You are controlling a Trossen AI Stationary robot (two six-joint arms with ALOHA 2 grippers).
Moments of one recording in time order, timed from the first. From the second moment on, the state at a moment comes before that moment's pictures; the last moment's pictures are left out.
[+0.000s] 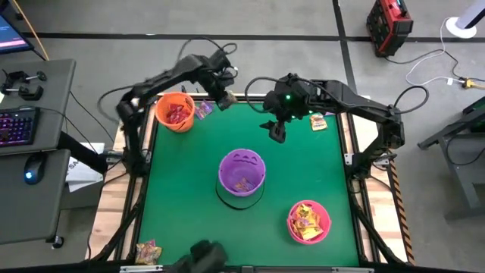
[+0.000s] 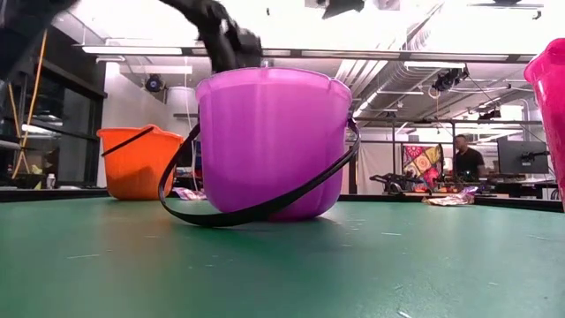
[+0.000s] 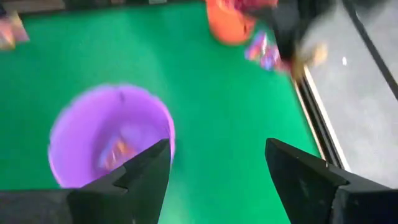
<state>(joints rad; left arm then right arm) 0.68 1.92 1.83 -1.12 0.23 0.14 -0.17 1.63 1.93 -1.12 0.02 -0.03</state>
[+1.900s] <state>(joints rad) 0.41 1.17 1.36 -0.80 0.22 -0.12 -0.88 1.53 1.03 -0.87 0.13 0.48</state>
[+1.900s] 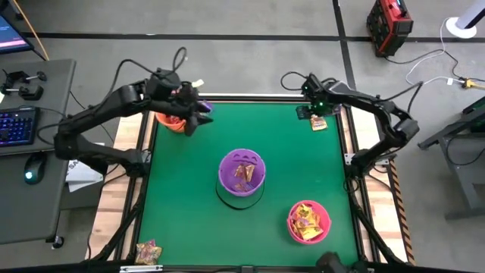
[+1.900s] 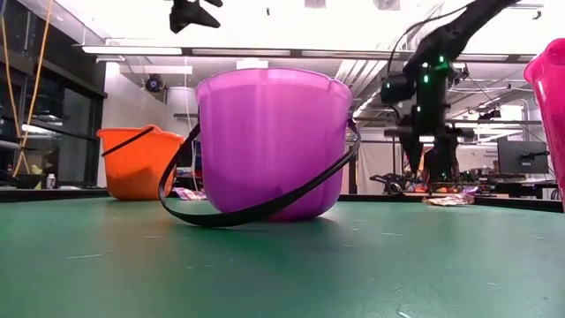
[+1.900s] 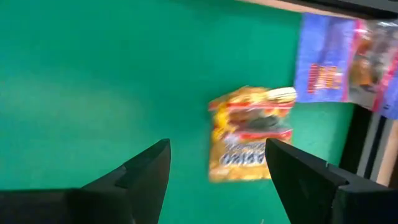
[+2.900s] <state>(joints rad) 0.05 1.08 1.35 -1.28 0.27 -0.23 -0.77 1.55 0.97 -0.78 0.13 0.61</state>
